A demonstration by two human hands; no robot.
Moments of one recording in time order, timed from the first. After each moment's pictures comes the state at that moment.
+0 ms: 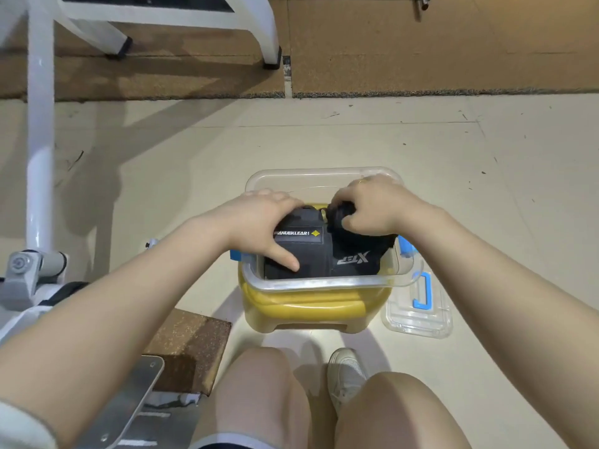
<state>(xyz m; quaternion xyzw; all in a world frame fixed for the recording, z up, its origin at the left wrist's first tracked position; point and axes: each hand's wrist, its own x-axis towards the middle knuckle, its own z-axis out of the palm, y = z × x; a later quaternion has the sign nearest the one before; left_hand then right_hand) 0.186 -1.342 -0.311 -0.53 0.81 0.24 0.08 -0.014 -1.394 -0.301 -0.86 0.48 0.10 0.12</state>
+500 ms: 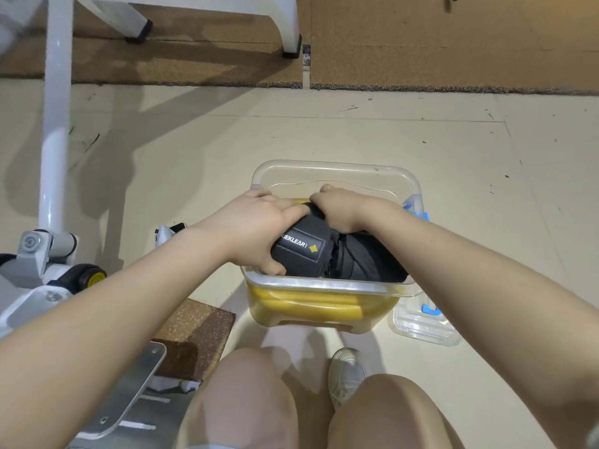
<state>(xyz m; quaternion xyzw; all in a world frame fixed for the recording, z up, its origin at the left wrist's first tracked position) 0.189 -1.324 -0.316 -0.51 0.84 0.09 0.15 0.037 -1.411 -0.352 -0.86 0.41 0.21 0.24</state>
